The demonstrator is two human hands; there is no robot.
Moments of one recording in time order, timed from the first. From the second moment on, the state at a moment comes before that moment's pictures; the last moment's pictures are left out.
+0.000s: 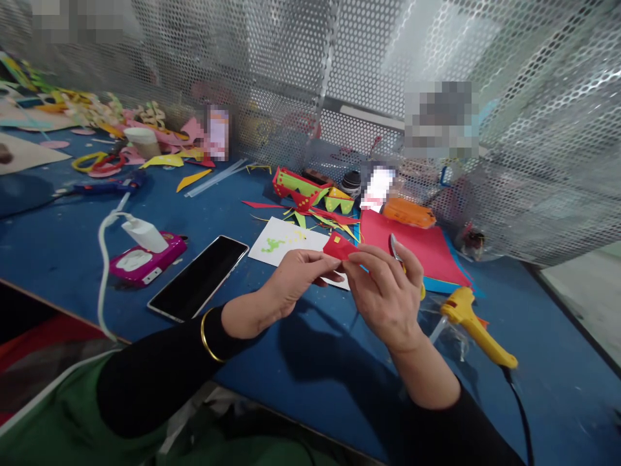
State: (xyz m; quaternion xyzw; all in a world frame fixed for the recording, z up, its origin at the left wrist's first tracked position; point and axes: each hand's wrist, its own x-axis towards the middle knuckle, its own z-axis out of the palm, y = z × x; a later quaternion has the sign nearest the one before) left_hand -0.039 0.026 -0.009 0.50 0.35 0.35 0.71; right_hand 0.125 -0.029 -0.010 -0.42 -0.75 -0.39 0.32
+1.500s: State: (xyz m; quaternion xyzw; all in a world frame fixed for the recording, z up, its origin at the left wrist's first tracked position) left_hand -0.038 0.022 -0.003 0.55 0.33 0.40 0.65; right_hand 0.137 -0.036 0.005 -0.44 -0.78 -0.30 0.34
